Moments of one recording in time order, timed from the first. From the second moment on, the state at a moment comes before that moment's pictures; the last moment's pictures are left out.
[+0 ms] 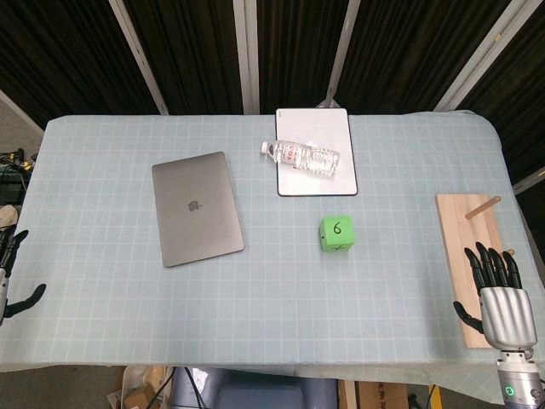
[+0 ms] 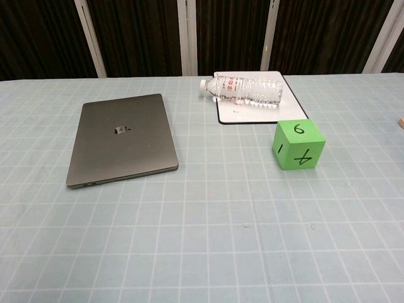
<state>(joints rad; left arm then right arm) -0.07 -1.10 -0.08 -1.67 1.43 1.51 0.06 0.05 -1.20 0.07 -1.58 -1.53 1.55 -0.17</state>
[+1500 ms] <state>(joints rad) -0.06 -1.09 -0.09 -1.67 1.43 1.54 0.02 0.36 -1.01 0.17 -1.82 -1.22 1.04 -0.40</state>
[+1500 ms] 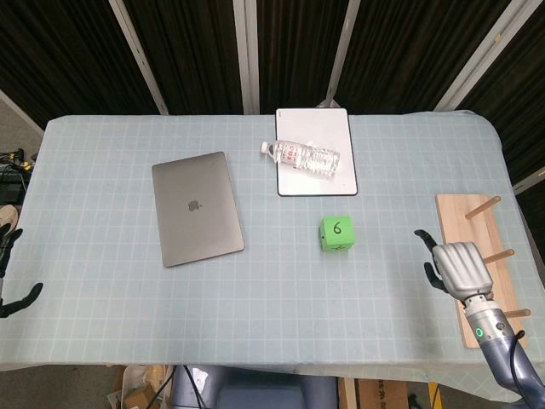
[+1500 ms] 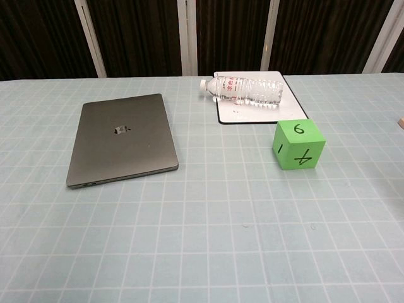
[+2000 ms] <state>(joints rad) -0.06 -1.11 -0.11 -1.63 1.44 1.56 0.01 0.78 -1.01 0.13 -1.86 -0.44 0.86 -0.89</state>
